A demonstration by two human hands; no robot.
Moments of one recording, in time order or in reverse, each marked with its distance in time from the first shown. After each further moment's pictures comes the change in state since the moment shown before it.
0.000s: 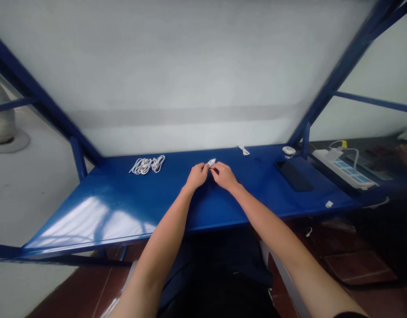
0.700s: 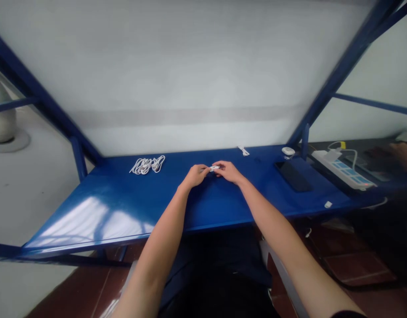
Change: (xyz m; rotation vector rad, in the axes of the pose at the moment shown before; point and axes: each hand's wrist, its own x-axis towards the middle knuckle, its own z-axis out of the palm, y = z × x) left_hand 0.003 -0.010 -0.013 -0.010 -0.191 0.087; right_hand 0.012 0.035 -0.009 0.626 -0.219 0.447
